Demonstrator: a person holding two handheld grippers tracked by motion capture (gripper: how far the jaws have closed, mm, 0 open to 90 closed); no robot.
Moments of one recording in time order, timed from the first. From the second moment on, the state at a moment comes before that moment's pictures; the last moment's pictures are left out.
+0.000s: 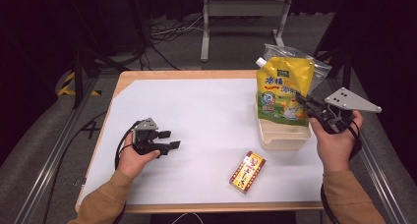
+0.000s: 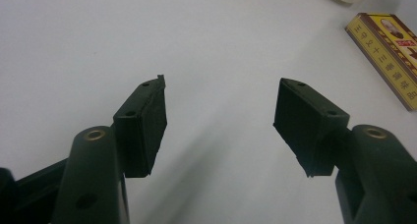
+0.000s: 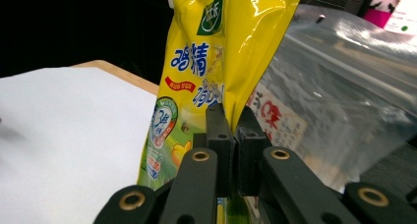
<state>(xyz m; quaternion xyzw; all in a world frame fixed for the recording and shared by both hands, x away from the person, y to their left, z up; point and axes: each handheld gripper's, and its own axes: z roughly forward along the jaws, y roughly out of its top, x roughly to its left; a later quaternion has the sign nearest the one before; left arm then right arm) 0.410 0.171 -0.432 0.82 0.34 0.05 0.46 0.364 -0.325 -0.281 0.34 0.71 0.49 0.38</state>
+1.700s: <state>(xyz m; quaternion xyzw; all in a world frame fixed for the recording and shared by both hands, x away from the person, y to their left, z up) 0.409 0.164 -0.433 0.83 0.33 0.04 0.45 0.373 -0.345 -0.361 0.35 0.71 0.49 0.36</state>
